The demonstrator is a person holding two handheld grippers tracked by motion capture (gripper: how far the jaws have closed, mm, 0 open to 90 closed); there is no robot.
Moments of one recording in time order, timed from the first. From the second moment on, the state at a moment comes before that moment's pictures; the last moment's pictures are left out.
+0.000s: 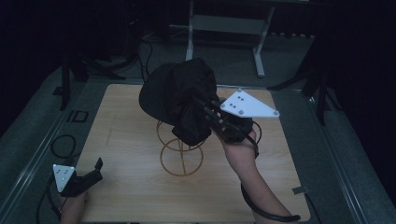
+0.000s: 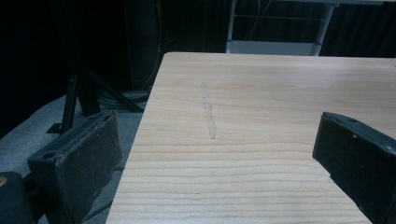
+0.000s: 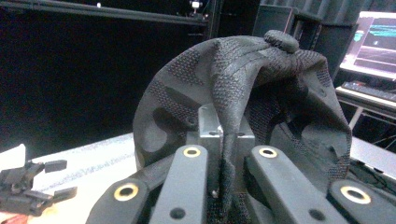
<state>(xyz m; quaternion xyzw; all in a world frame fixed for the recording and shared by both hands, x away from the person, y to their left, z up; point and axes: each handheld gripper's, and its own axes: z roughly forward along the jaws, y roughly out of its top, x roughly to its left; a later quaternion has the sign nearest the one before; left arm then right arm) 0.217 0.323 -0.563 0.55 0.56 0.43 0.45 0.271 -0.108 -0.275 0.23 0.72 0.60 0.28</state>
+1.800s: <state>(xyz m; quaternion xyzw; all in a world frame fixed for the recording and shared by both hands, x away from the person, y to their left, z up) 0.217 0.322 -0.563 0.55 0.56 0.43 0.45 0.305 -0.113 -0.389 0.30 0.76 0.54 0.20</state>
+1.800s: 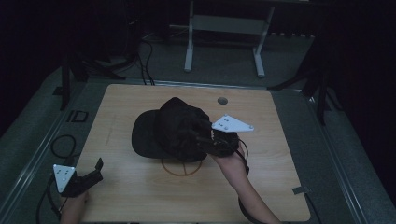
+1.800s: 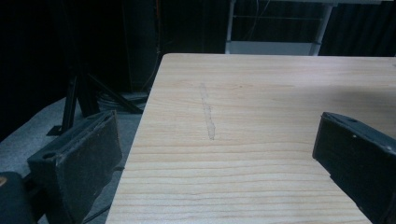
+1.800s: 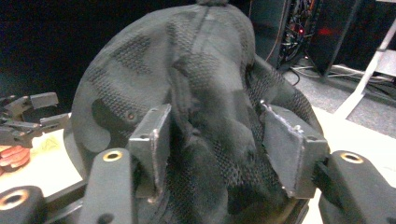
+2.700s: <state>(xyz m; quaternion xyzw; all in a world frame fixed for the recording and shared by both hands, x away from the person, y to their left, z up) 0.217 0.322 -0.563 0.55 0.56 0.43 0.45 0.306 -0.135 -0.383 0.30 0.76 0.55 0.19</state>
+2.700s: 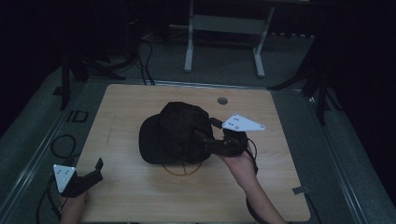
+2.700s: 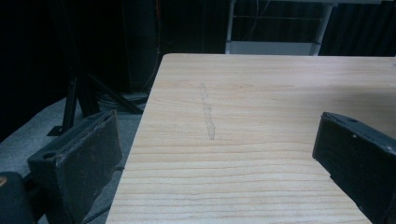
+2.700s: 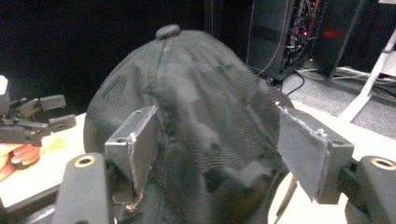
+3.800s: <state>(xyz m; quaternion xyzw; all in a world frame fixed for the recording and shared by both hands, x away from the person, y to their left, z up) 0.217 0.322 -0.563 0.55 0.56 0.43 0.45 0.320 -0.279 -0.448 0.41 0.73 0.48 0.27</state>
